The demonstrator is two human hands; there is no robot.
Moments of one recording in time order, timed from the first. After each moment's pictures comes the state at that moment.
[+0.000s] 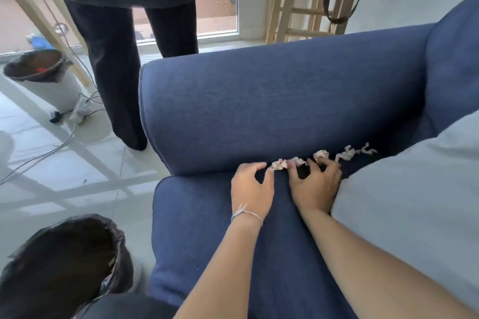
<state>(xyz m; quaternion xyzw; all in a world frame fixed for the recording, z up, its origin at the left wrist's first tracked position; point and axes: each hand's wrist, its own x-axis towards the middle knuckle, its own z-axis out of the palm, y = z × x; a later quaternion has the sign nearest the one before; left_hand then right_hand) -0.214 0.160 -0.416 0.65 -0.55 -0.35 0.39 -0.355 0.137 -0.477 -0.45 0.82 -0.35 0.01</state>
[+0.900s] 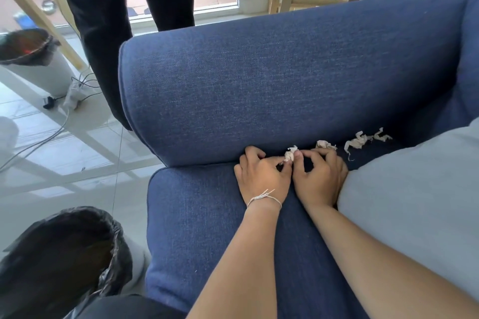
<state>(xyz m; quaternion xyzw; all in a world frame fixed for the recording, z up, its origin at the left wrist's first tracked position) -0.244 0.135 -0.450 0.71 -0.64 -0.17 0.25 -0.352 0.137 -0.494 -0.49 0.78 -0.39 0.00</state>
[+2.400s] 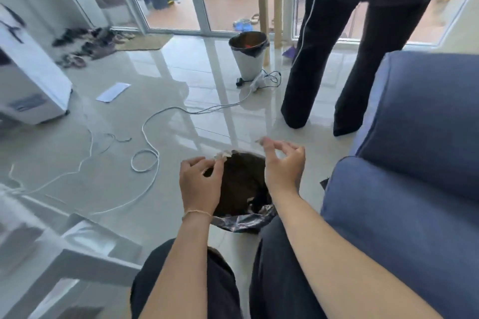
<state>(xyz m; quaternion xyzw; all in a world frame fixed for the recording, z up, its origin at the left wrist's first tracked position) 0.165 0.362 -0.379 0.84 -0.27 -0.06 0.46 0.047 0.253 -0.377 -0.55 0.49 -0.44 0.52</state>
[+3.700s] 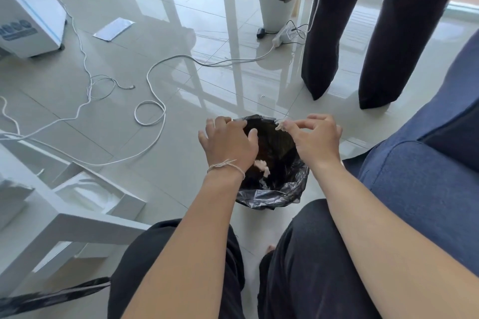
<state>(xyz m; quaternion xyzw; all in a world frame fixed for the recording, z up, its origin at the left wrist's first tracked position) 0.211 0.331 -0.411 0.93 -0.32 -0.06 0.18 0.087 0.221 -0.427 -0.70 0.53 -0.26 0.40</state>
